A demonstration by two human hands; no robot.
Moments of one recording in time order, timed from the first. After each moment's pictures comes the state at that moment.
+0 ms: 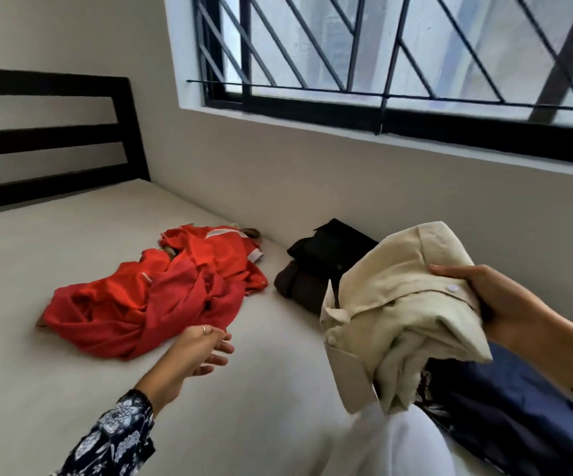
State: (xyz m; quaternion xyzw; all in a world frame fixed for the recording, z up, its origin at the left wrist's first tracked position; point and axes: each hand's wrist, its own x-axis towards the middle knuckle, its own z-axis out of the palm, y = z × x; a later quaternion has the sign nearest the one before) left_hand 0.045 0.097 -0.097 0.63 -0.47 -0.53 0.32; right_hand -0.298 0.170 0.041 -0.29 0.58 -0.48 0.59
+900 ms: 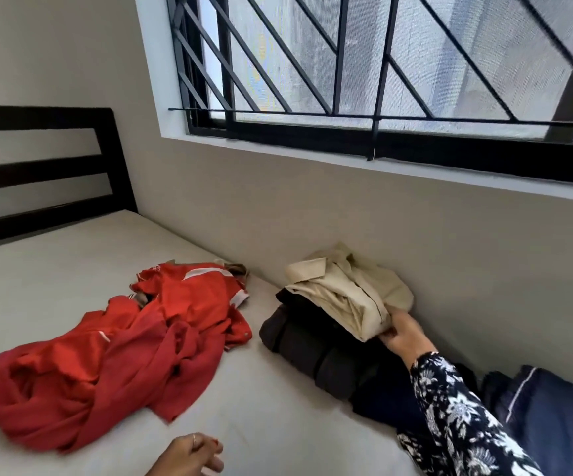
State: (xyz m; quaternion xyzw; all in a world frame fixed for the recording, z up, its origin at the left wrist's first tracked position) left_hand 0.026 0.029 -0.180 0.62 -0.50 -0.58 0.15; right_hand -0.368 -0.090 -0.133 -0.05 0.55 -0.64 0.53
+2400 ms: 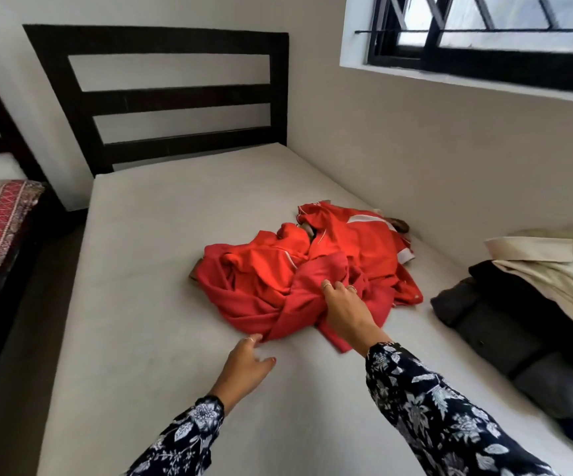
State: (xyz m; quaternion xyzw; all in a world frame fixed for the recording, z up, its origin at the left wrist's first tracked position) left_hand 0.196 0.039 -0.207 0.75 -0.48 -0.36 0.27; right_hand 0.026 -0.086 -0.177 -0.85 0.53 -0.05 0.05
